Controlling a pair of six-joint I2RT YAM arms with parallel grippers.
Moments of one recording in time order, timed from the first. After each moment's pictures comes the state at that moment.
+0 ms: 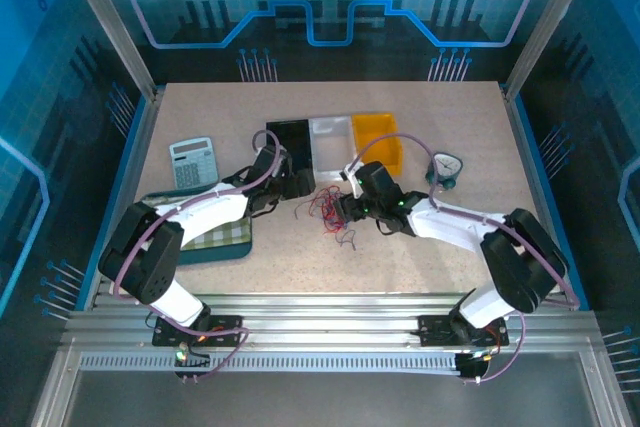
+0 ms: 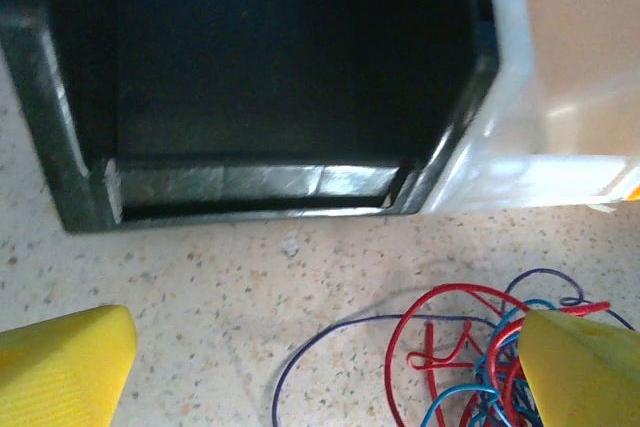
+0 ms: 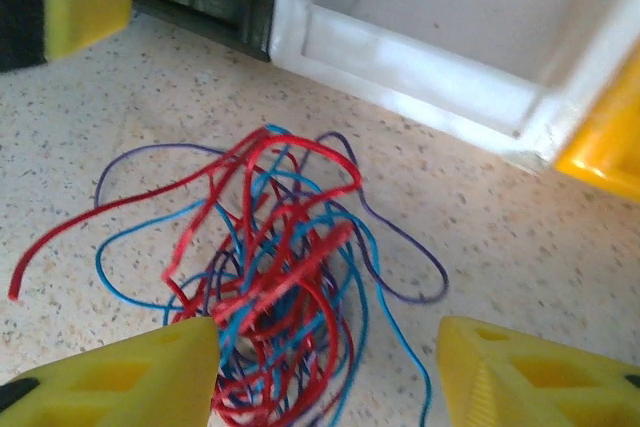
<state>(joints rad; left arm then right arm) -0.48 1.57 0.90 -0.19 -0.06 -0.69 0.68 1.54 0.83 -0.10 0.02 0.16</state>
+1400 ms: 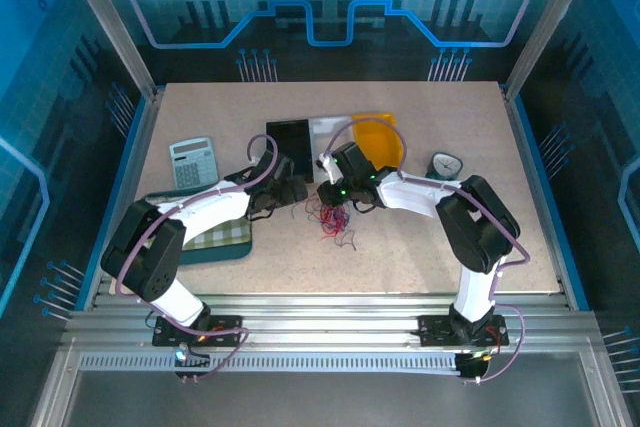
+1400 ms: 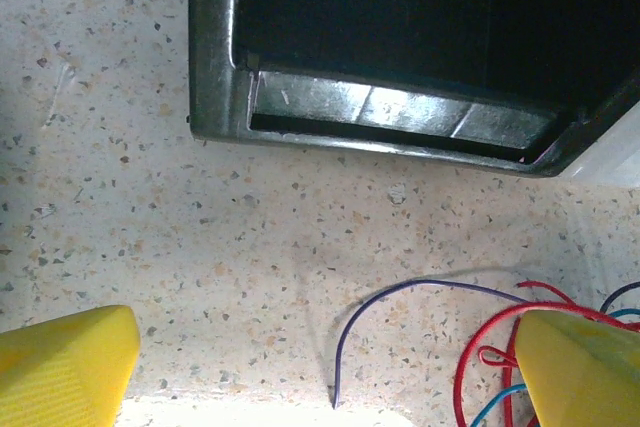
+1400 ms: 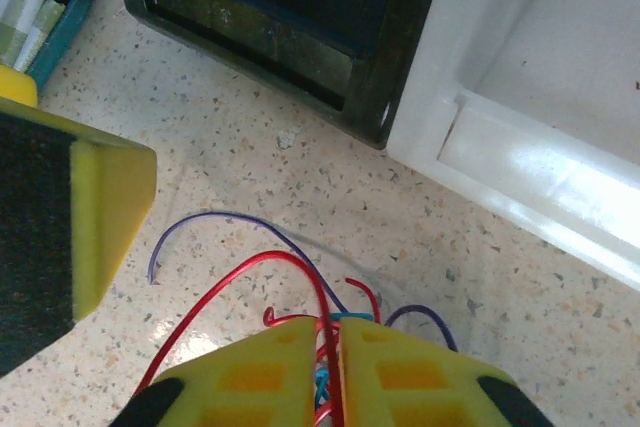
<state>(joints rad) -0.48 1.59 0.92 -0.36 -0.13 -0.77 0.66 1.83 1.13 -0.18 -0.19 0.16</state>
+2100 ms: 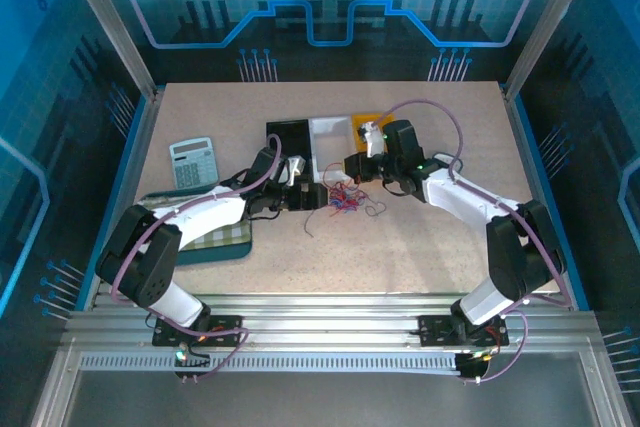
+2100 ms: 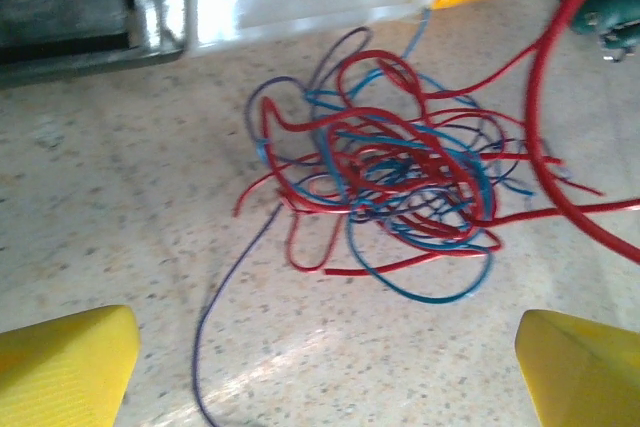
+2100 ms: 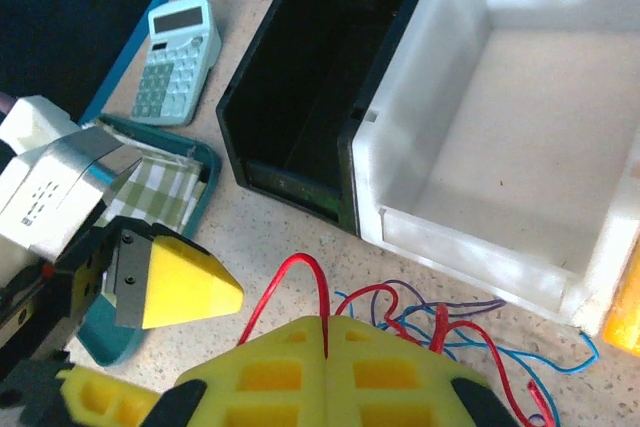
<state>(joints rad) -0.47 1.55 0.86 -0.15 0.37 -0.55 0.44 1.57 1.02 -0.09 -0.45 0.35</state>
